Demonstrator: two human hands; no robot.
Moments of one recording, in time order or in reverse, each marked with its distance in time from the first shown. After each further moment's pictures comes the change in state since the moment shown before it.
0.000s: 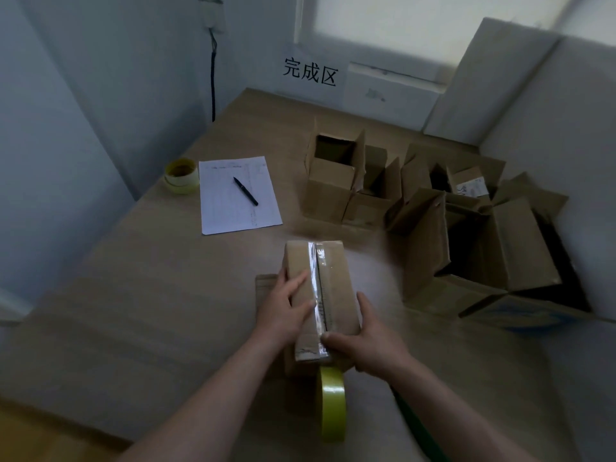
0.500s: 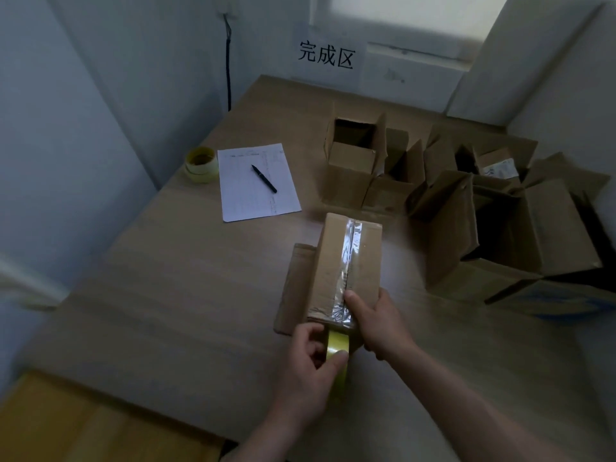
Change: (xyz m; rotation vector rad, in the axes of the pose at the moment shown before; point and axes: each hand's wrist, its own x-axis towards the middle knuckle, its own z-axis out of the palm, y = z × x) left_hand -0.110 -0.019 0.016 -0.290 0.050 -0.159; right_hand 0.018 -0.005 0.037 0.164 0.191 0.078
